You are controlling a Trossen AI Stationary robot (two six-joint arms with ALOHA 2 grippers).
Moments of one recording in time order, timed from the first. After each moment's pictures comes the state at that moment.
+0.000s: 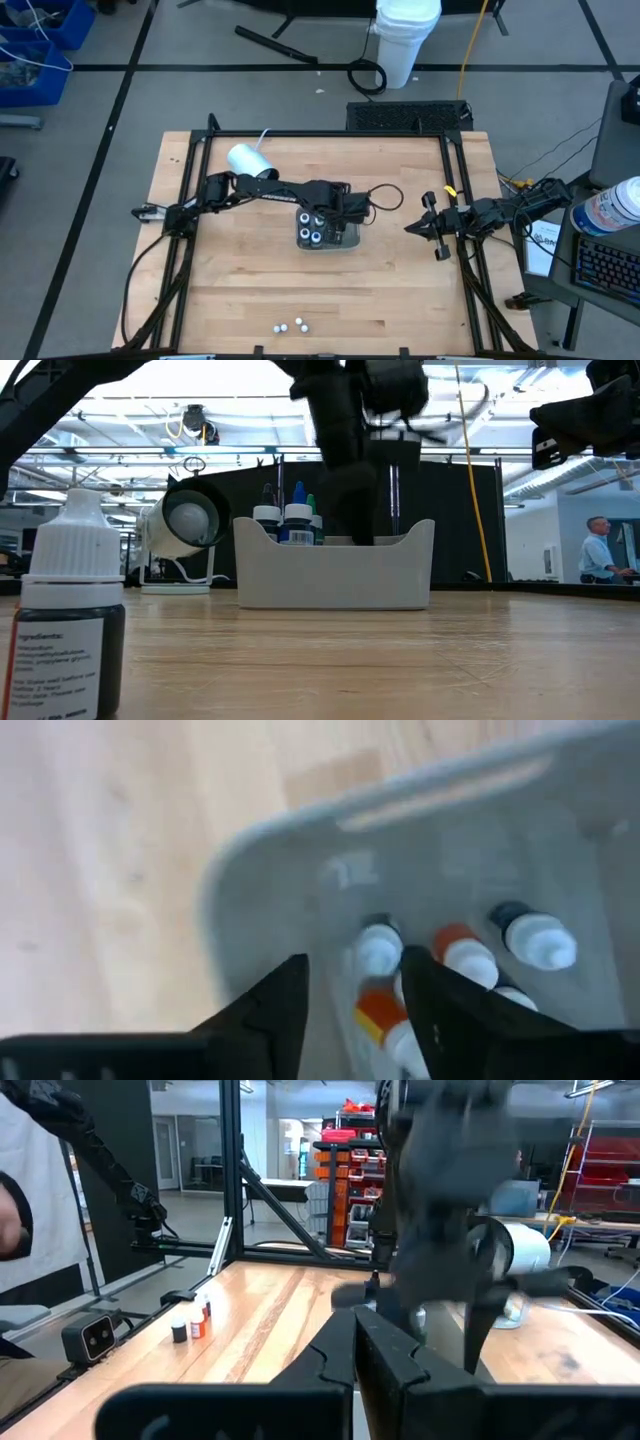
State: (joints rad) left arm 0.02 2.27 1.97 -0.94 -0.16 0.25; right arm 0.34 0.08 0.02 0.14 0.18 -0.04
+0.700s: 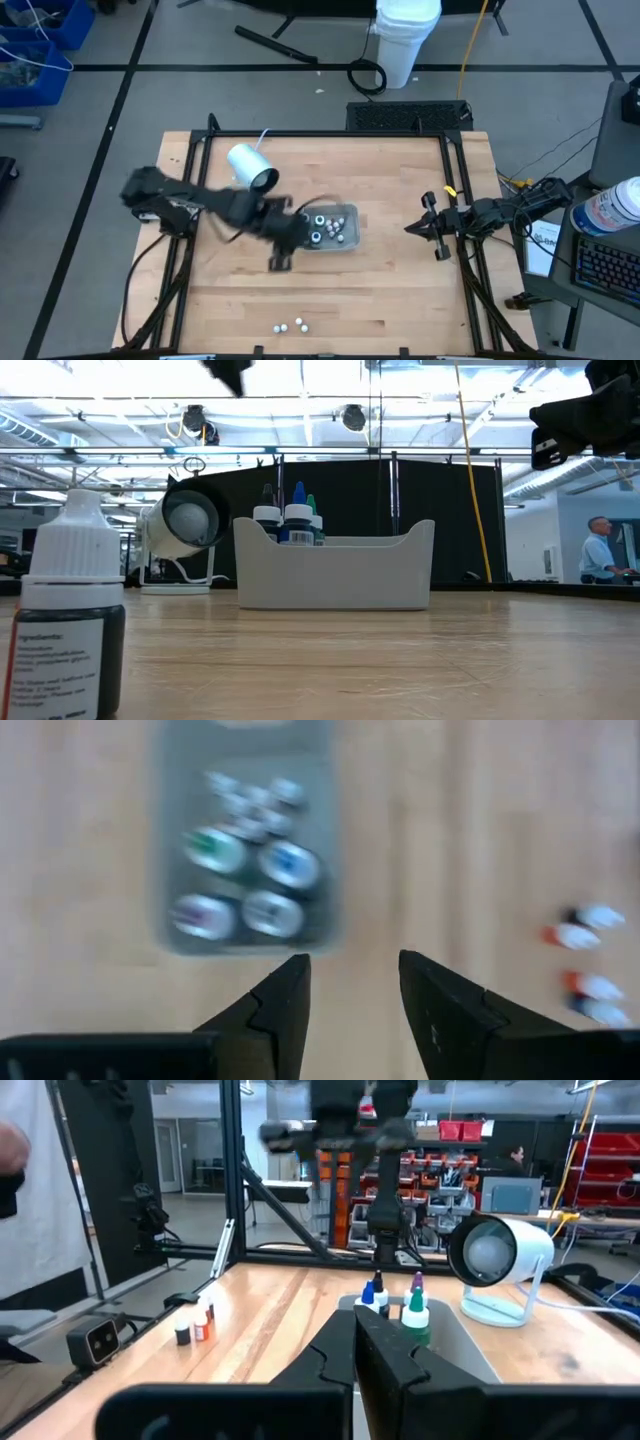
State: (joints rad) left arm -0.26 1.68 1.67 -1.14 -0.13 -0.25; right arm 0.34 0.09 0.02 0.15 0.18 -0.03
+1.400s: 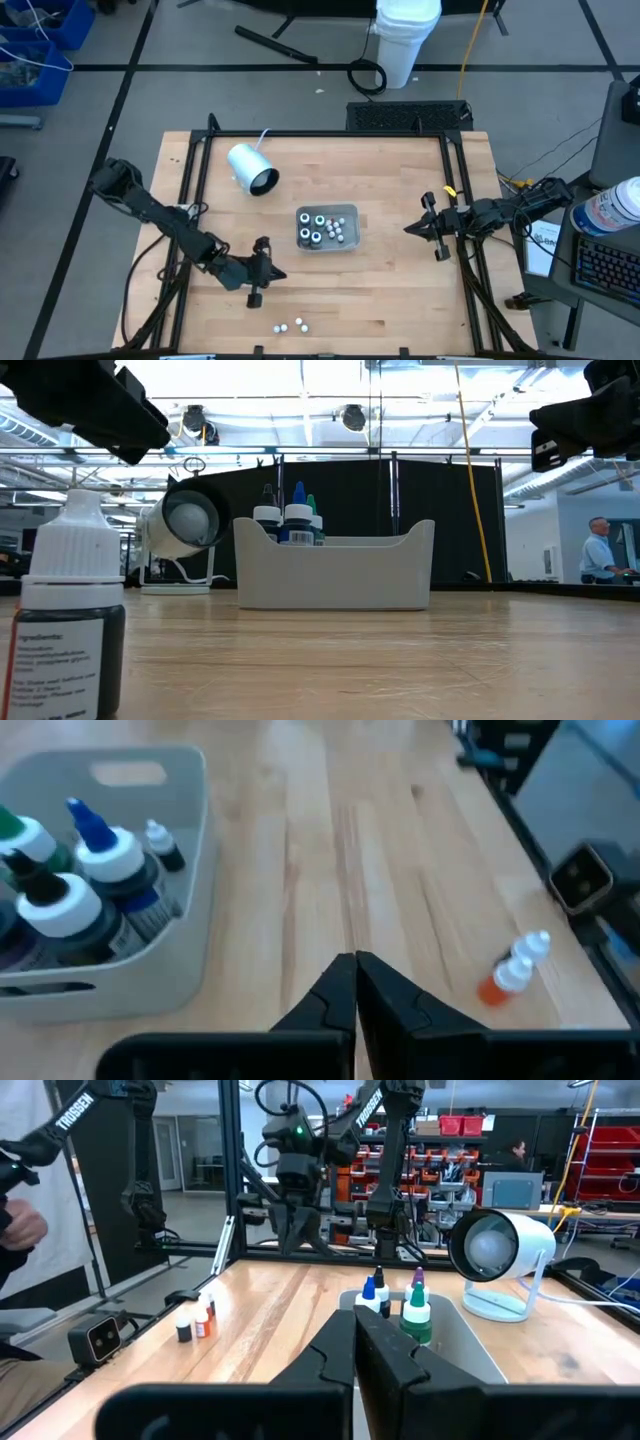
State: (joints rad) left arm -0.63 1.39 0.65 0.14 -0.42 -0.37; right arm 0.34 0.10 0.02 0.15 0.18 -0.01
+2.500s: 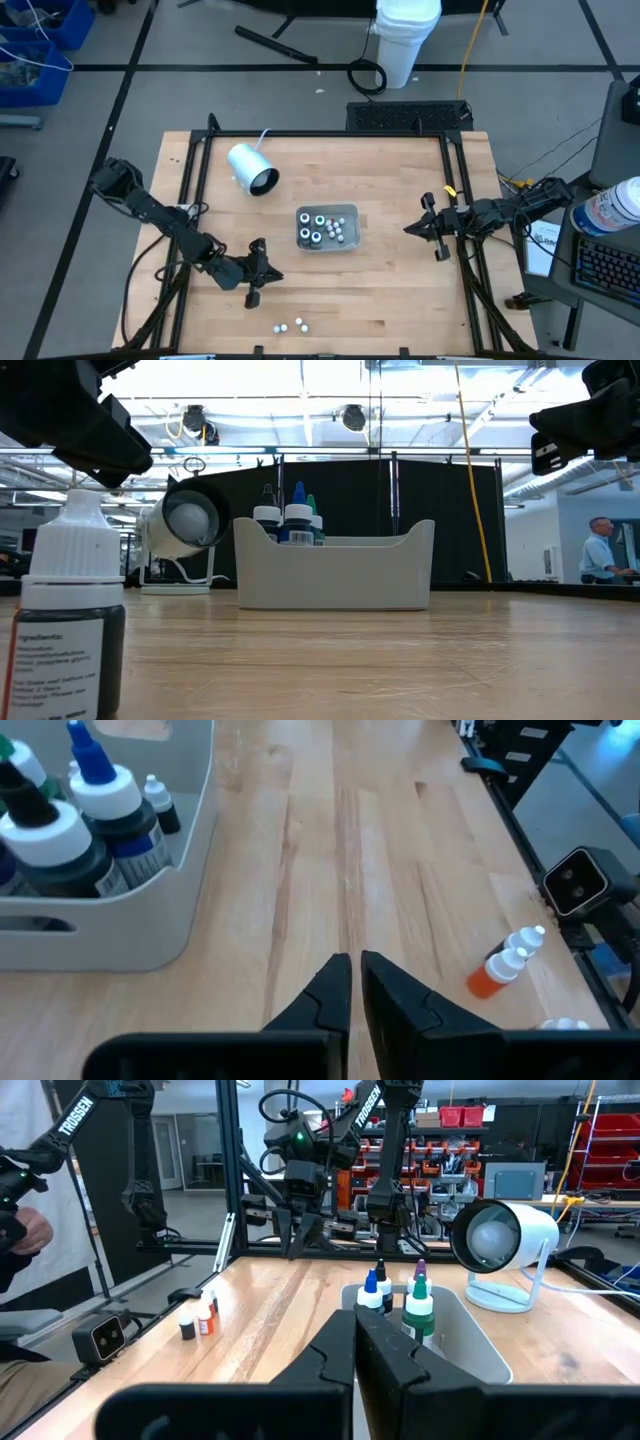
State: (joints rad) left arm -0.65 1.39 0.57 0.23 -0.44 -0.49; right arm 0.34 0.10 0.02 0.13 0.18 0.01
